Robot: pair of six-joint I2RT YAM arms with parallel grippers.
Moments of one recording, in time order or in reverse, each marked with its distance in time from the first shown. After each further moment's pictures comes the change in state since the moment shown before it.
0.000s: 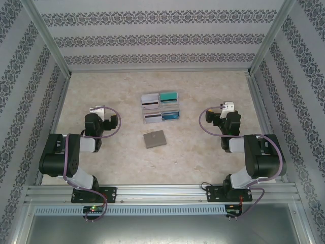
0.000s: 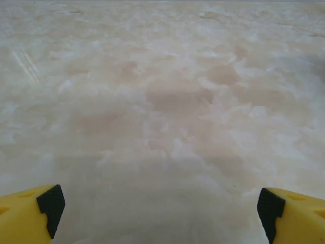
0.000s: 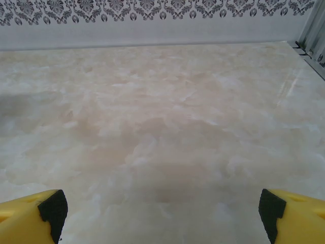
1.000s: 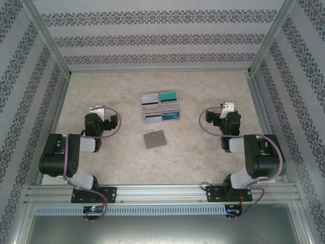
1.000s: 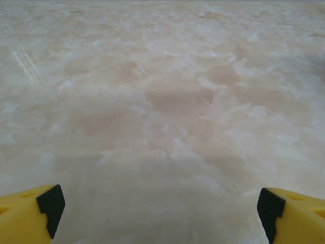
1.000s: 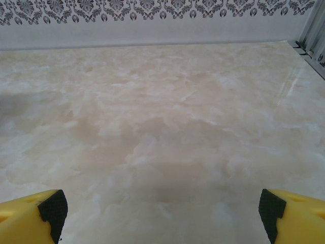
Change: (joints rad) left arm 0.000 0.000 0.000 0.000 0.000 0.000; right arm 0.000 0.000 0.000 0.000 0.000 0.000
